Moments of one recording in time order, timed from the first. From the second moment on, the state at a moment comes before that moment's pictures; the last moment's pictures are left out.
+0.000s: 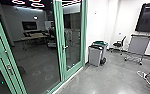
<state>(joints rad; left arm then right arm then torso) 1.39 2.99 -2.74 -0.20 0.12 0.21 -1.61 3.00 -2.61 -0.14 0.15 0.17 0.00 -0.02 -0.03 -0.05</state>
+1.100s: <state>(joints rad) 1.39 2.99 -2.73 -0.20 0.12 0.21 -1.61 3.00 -2.61 -0.14 0.16 0.17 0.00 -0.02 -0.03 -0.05</state>
